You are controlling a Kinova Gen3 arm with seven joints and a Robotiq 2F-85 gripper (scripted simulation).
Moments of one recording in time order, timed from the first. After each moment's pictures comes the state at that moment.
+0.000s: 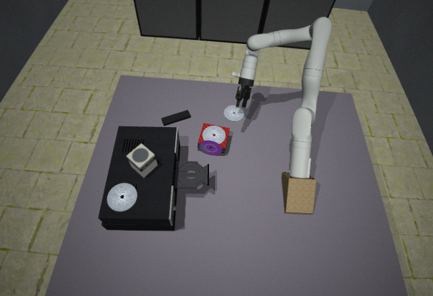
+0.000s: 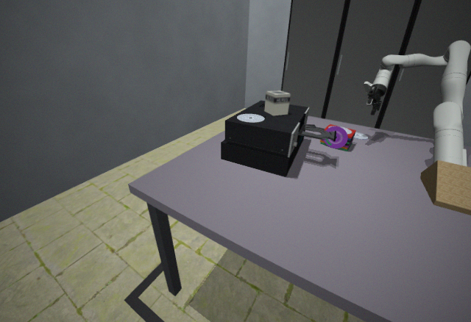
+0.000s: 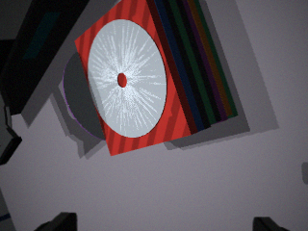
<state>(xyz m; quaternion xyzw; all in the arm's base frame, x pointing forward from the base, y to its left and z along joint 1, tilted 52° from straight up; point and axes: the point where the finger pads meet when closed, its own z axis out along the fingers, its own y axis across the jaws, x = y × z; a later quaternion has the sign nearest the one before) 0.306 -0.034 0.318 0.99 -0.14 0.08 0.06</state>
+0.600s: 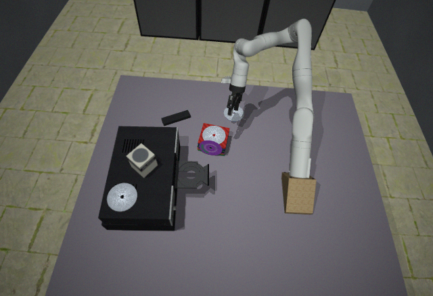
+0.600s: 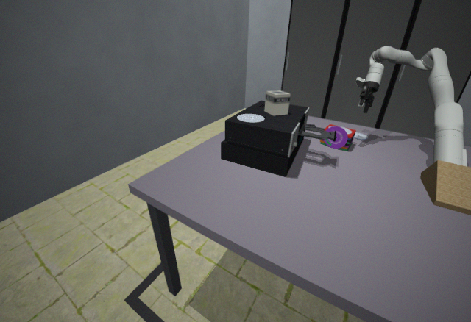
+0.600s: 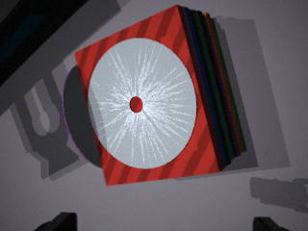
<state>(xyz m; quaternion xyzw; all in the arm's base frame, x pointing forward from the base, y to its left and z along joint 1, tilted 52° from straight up) 0.342 0.000 0.288 0.98 -0.11 0.09 0.17</state>
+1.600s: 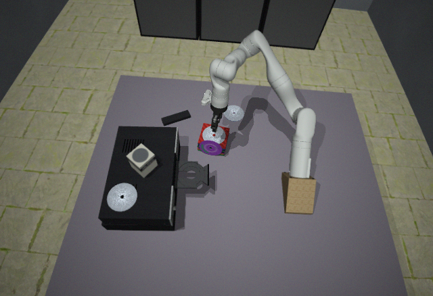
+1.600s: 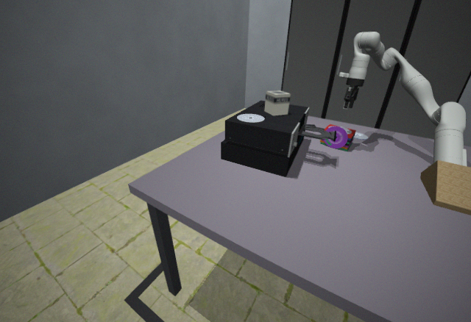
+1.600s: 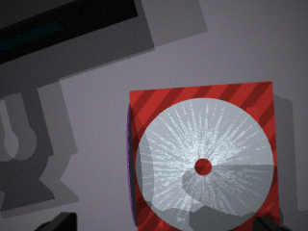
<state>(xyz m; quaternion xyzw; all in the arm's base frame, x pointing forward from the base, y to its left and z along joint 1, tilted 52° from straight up) 0.406 0.077 0.226 0.92 -0.03 0.08 0.38</state>
